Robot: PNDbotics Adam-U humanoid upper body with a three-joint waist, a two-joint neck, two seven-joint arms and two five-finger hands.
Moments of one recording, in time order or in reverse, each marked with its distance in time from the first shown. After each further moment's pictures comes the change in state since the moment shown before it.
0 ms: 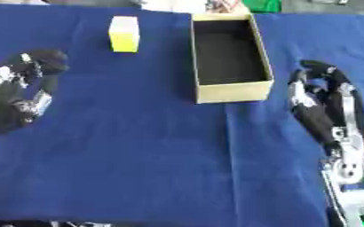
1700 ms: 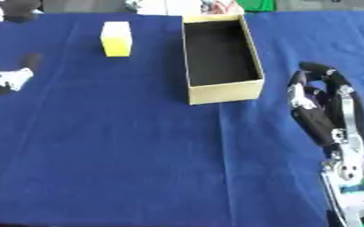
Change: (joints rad) left arm -0.249 0.413 -0.062 0.075 -0.216 -0.117 0.040; right arm 0.001 -0.001 0.001 0.000 0.000 0.000 0.006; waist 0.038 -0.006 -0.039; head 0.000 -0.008
